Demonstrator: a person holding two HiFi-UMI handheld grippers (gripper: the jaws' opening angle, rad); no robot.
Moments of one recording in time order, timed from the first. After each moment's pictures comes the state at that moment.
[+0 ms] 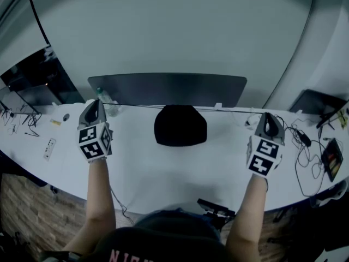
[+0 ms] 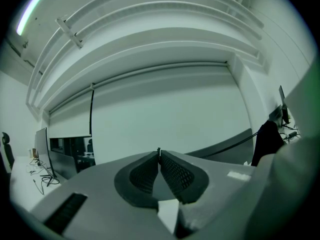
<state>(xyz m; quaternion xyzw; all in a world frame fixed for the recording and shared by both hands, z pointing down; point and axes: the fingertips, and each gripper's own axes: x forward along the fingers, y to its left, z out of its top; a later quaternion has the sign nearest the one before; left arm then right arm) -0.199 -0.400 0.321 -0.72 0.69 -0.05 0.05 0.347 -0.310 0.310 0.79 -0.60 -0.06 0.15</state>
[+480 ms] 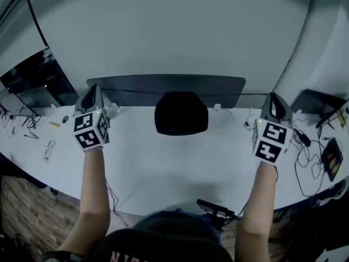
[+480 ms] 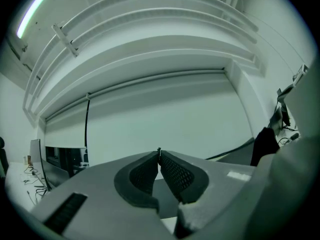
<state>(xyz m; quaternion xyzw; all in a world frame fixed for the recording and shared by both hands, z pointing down) -0.184 -0.422 0.264 -0.73 0.68 -0.03 0.09 0.346 -0.336 0.243 0.78 -0.60 -0.13 0.14</state>
